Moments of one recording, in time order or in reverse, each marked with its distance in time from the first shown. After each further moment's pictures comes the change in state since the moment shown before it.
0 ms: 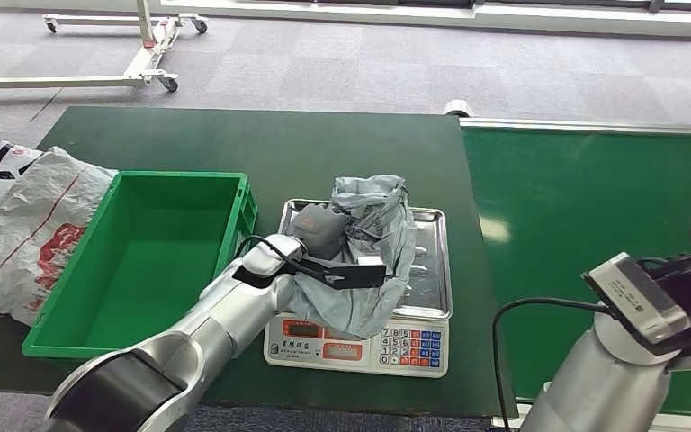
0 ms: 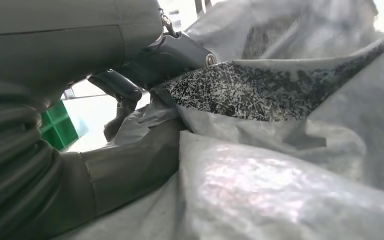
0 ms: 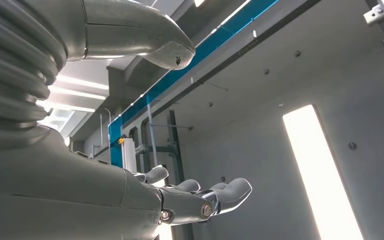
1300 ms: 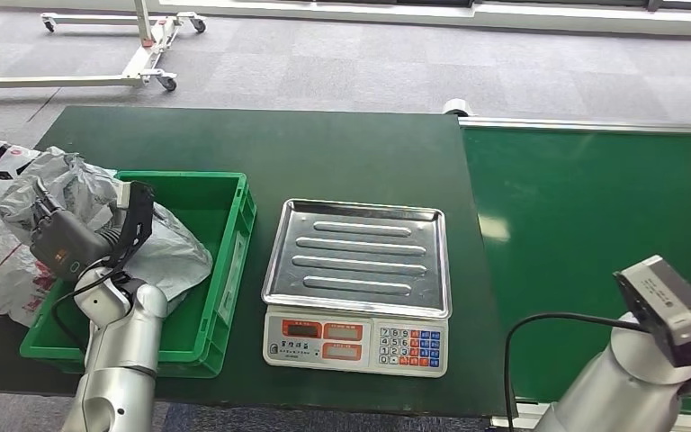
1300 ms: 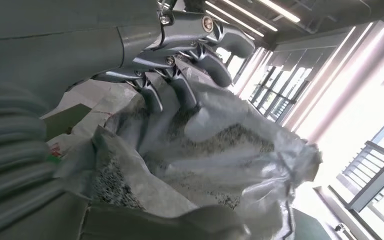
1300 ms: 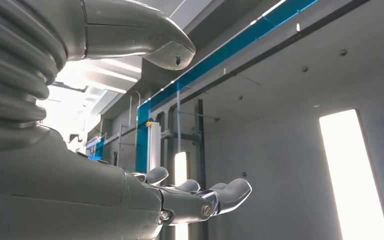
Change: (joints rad) left arm 0.329 0.114 0.872 -0.602 -0.208 0.593 0.429; right arm 0.061 0.036 -0.139 -0.029 0.005 -0.002 0.000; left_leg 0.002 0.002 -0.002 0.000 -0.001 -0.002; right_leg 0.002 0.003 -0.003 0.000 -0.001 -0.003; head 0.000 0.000
